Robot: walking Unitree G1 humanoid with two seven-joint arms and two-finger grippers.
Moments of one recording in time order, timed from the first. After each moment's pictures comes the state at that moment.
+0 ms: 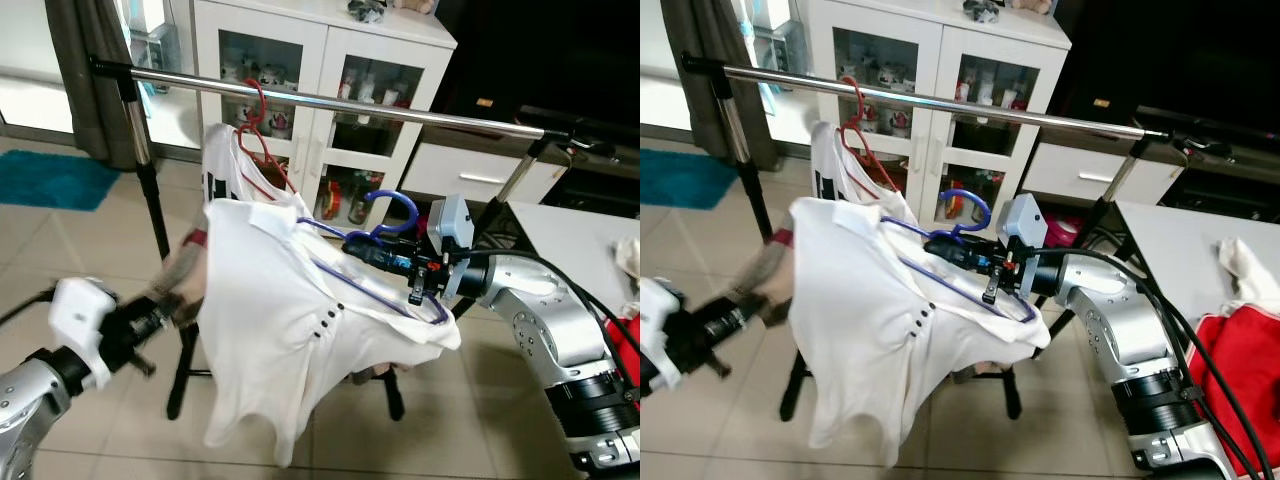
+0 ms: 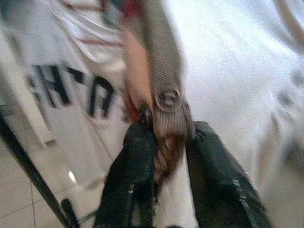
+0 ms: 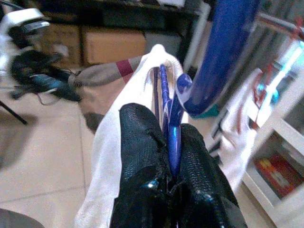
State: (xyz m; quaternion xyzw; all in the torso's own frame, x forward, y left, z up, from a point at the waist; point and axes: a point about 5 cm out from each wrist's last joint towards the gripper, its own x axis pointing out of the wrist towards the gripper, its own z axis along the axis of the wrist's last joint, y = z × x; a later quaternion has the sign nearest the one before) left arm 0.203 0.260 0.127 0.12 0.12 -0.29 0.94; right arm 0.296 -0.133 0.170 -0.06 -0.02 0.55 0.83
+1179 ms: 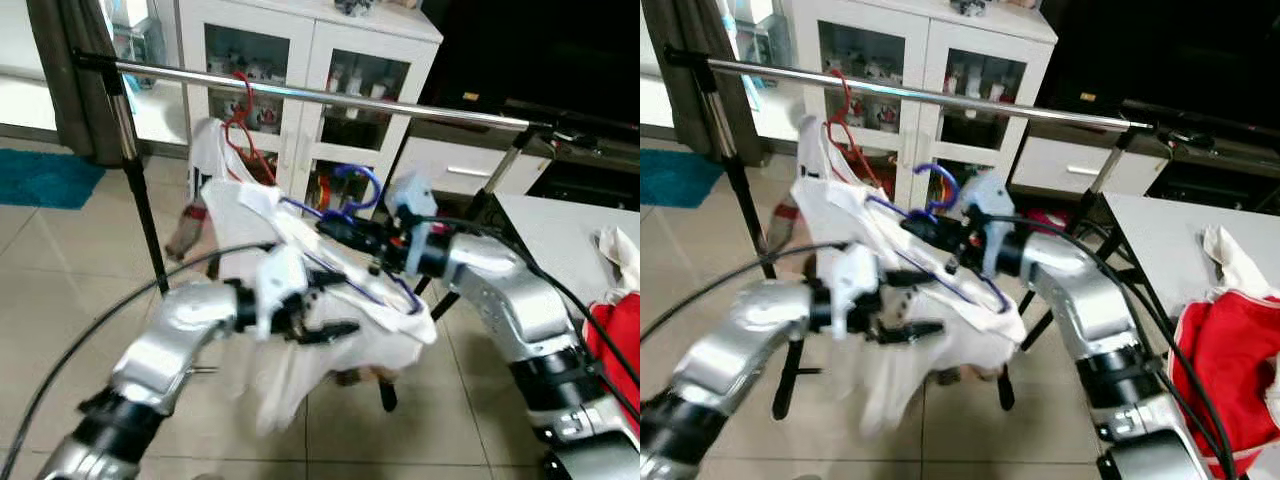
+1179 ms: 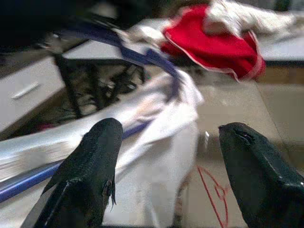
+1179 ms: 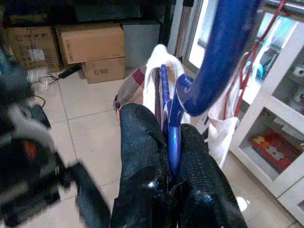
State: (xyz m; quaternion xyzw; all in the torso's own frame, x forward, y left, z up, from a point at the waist) left arm 0.273 0.100 0.134 0.15 0.06 -0.62 0.77; right arm 0.314 -0.094 0.182 -0.03 0.03 0.52 0.85
